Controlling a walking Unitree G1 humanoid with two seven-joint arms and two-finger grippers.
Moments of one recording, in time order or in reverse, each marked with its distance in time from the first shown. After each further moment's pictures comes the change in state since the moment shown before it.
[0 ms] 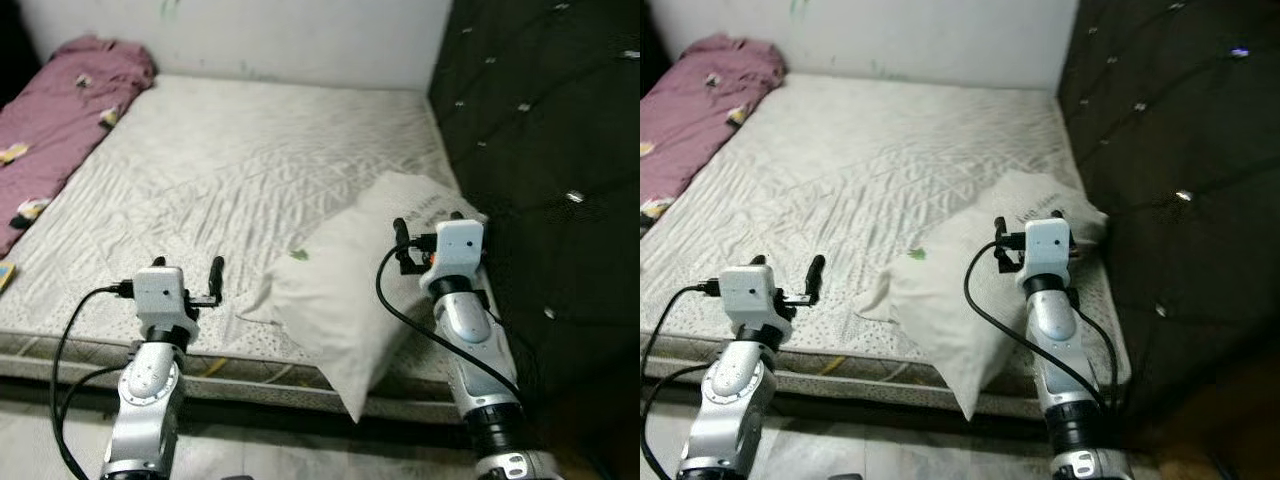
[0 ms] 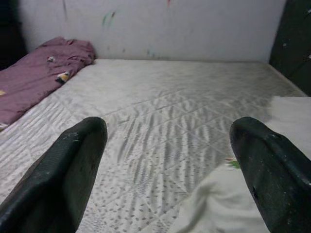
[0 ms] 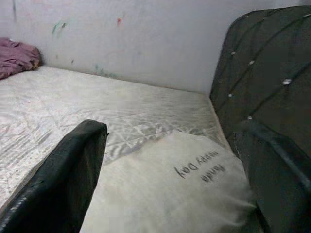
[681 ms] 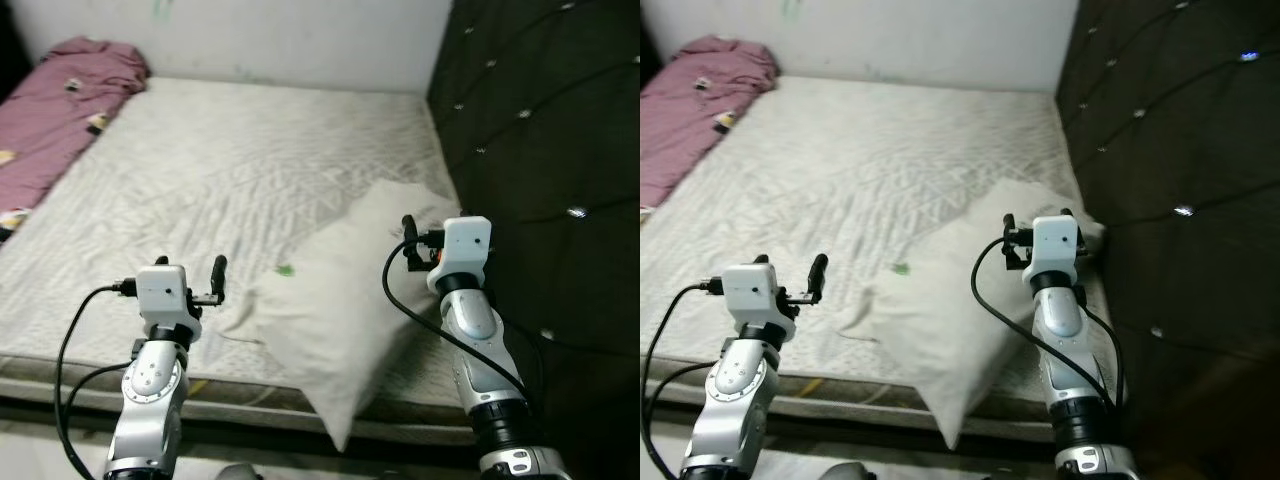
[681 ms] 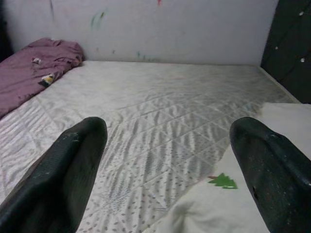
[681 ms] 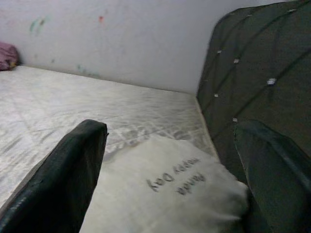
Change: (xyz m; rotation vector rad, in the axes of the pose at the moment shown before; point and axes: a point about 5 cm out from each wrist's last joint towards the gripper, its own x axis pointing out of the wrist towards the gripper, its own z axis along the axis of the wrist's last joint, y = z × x) left arm 0.000 -0.002 -0.001 -0.010 0.008 0.003; right arm 0.001 -0.008 -0.002 -0.011 0.010 -0.038
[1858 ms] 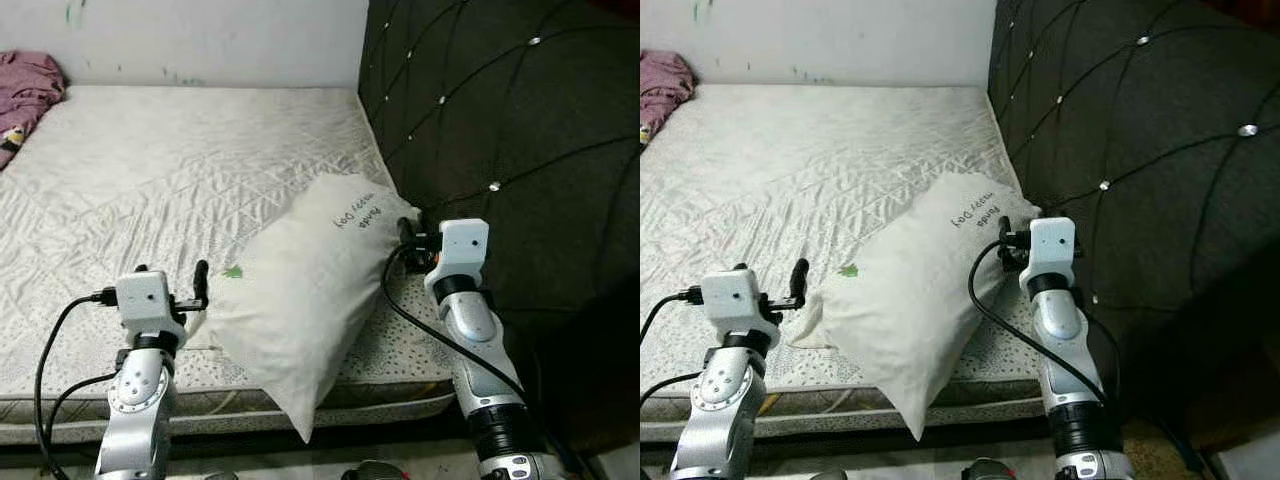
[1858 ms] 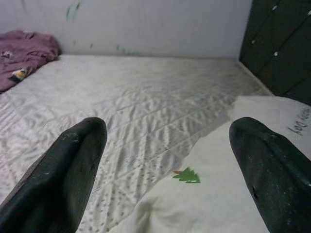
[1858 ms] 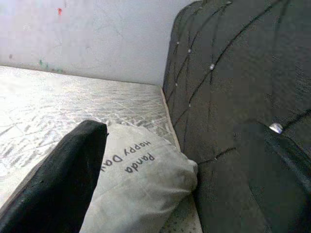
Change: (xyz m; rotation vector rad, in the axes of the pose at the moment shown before) left arm -0.009 0.013 -0.001 -0.011 0.027 0.085; right arm -0.003 0.002 0.001 0.016 0.002 0.040
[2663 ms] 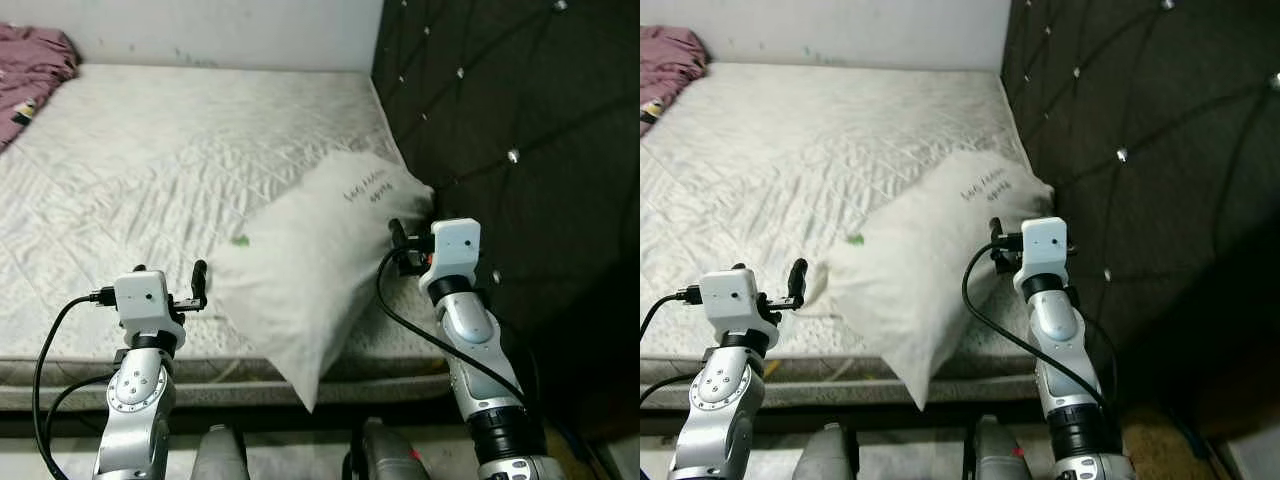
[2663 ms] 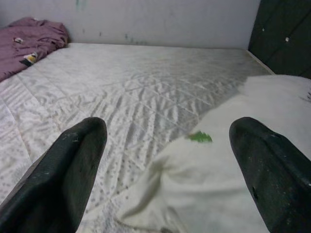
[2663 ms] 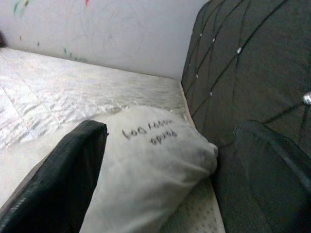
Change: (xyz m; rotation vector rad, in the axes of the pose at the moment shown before) left arm 0.000 0.001 0.001 0.005 0.003 0.004; right arm -0.002 0.007 0.001 -0.022 0.001 0.052
